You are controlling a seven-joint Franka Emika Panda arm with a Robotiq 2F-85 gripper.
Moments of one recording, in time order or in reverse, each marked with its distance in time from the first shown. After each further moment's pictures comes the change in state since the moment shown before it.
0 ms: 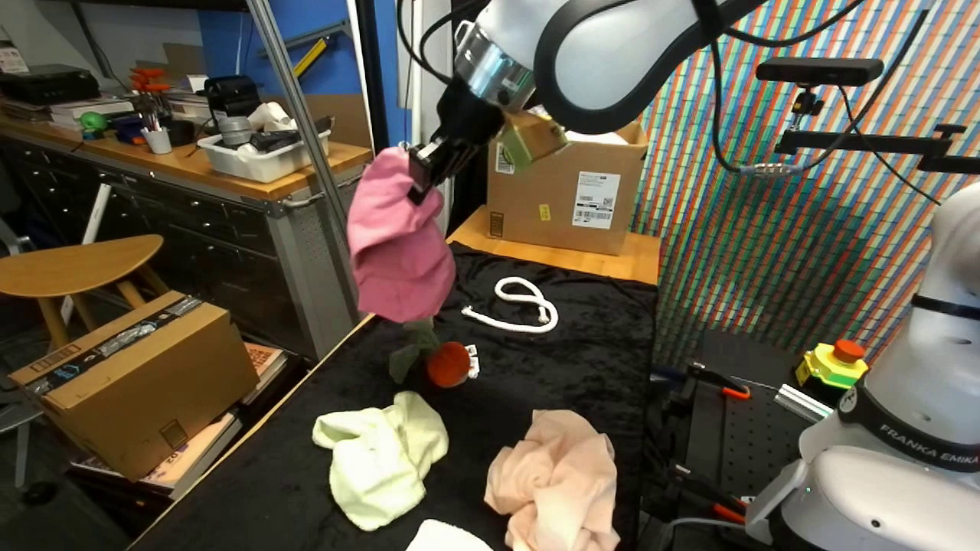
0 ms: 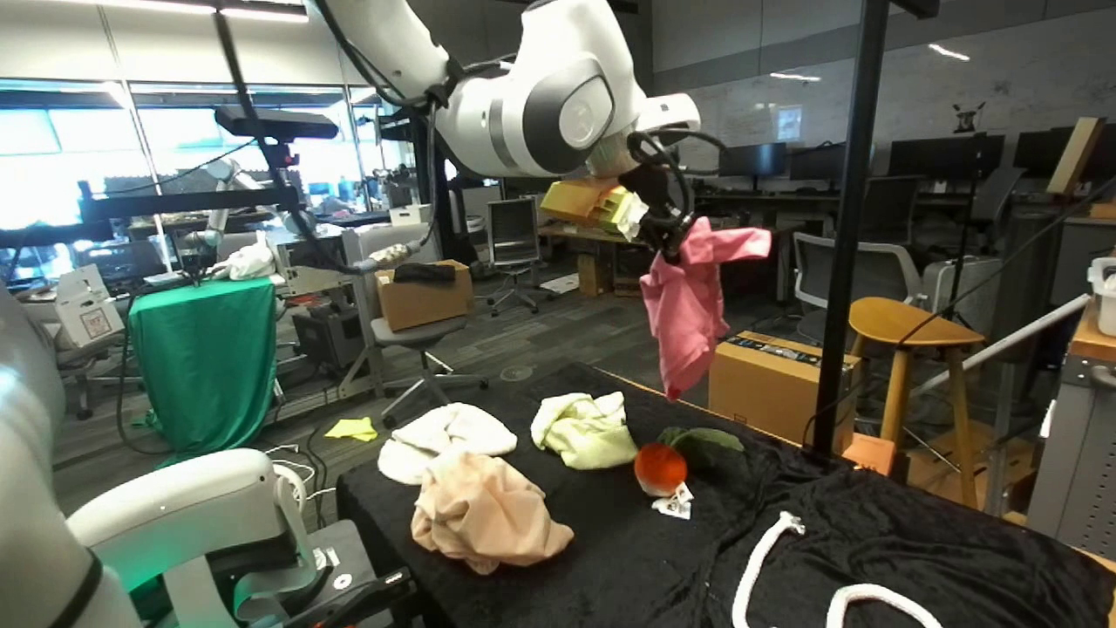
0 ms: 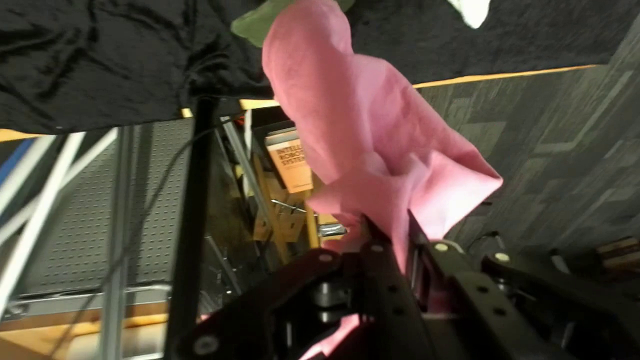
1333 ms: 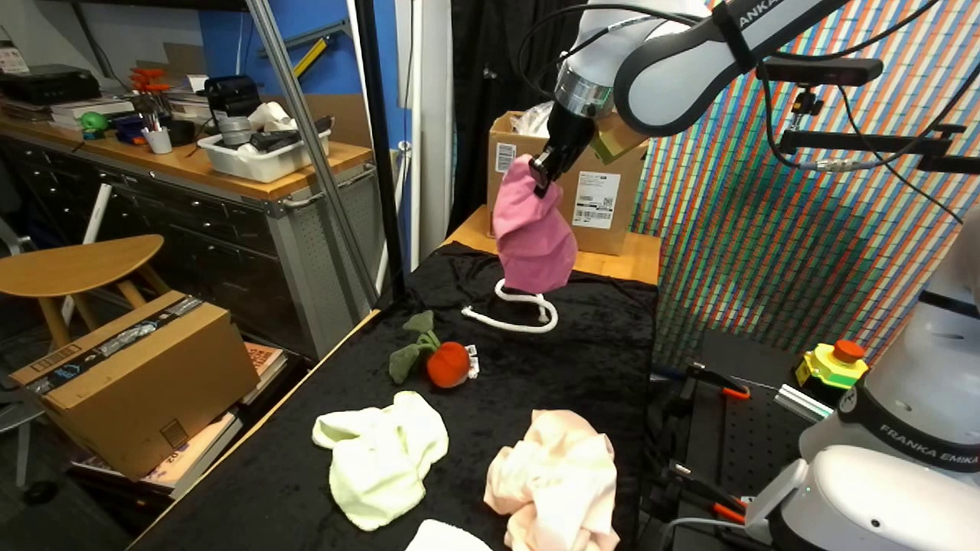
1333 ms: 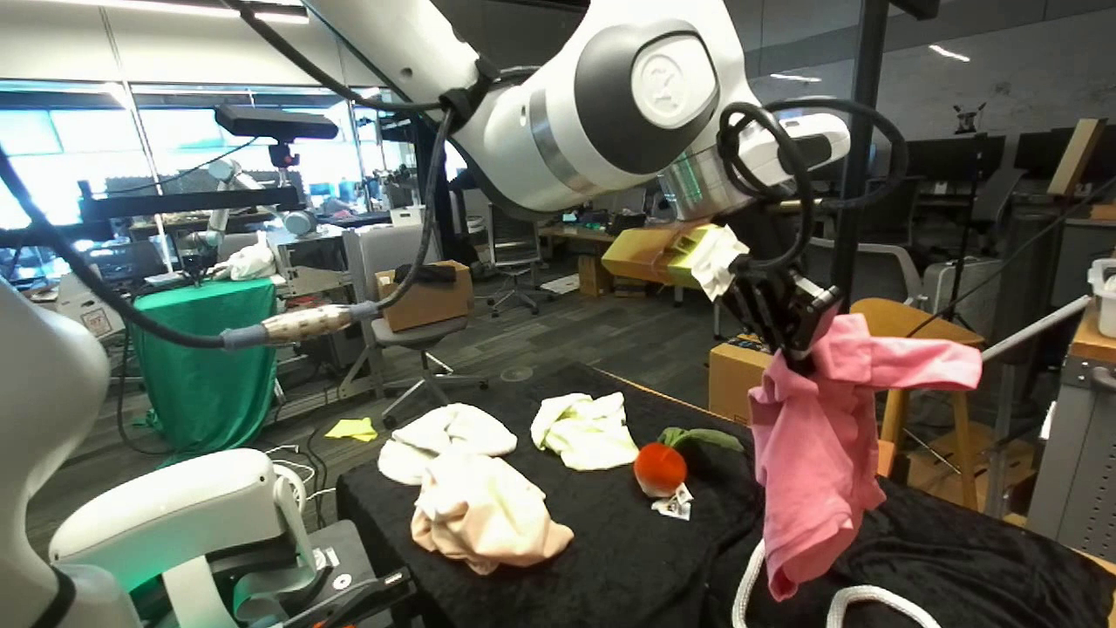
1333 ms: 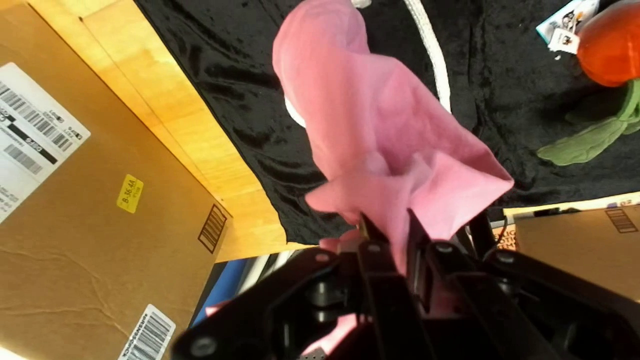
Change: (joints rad) arm -0.291 -0.100 -0.066 -0.142 -0.344 -0.179 0.155
